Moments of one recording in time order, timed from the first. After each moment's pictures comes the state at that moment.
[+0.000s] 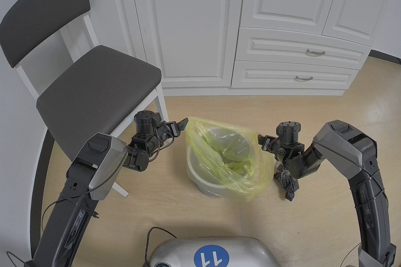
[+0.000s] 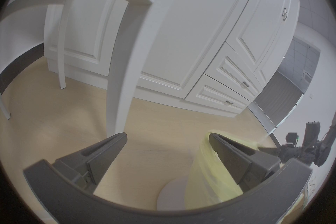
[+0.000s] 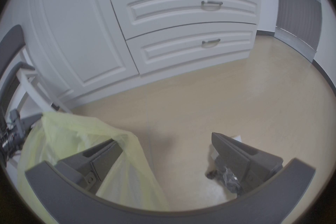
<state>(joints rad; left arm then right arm) -0.29 2.89 -2.00 -0.76 -0.14 -0.35 0.25 2.65 -1.43 -0.86 -0.28 0.35</state>
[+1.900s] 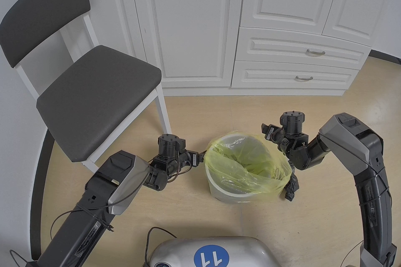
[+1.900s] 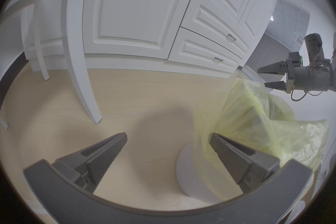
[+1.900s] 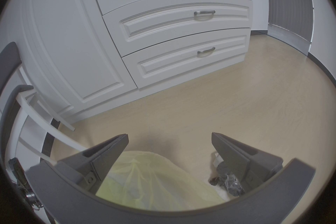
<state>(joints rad) -0.40 3.00 -2.00 -0.67 -0.13 -0.13 0.24 2.60 -1.47 -0.82 -0.30 0.40</state>
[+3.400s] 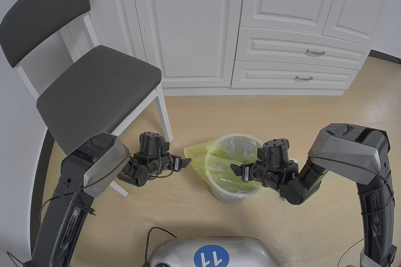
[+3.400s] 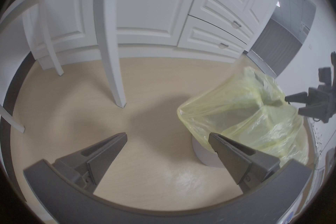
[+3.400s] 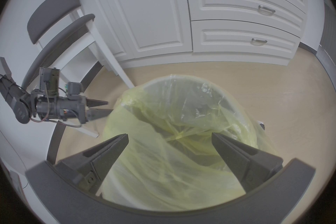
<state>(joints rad) -0.33 2.79 -1.61 -0.66 -0.18 -0.04 0.47 2.45 -1.00 -0.97 -0.14 0.20</state>
